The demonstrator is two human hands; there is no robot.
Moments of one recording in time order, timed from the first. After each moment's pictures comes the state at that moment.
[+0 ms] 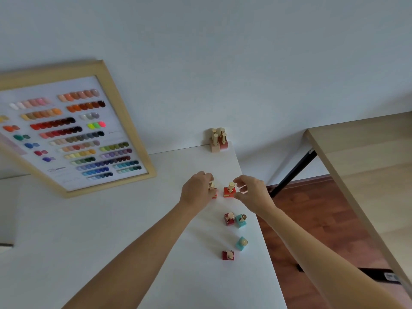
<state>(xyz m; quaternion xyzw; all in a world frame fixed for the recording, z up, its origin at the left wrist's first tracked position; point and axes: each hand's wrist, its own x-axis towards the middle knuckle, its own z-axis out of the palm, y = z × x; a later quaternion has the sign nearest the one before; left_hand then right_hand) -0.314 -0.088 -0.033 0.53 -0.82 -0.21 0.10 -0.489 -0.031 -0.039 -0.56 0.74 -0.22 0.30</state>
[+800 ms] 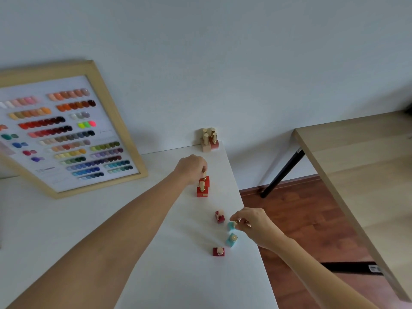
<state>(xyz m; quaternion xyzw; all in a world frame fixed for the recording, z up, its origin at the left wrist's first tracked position) -0.331 -0.140 -0.001 0.46 -0.87 -0.19 -0.06 -0.500 0.052 -0.040 -0.64 0.67 -0.13 0.34</state>
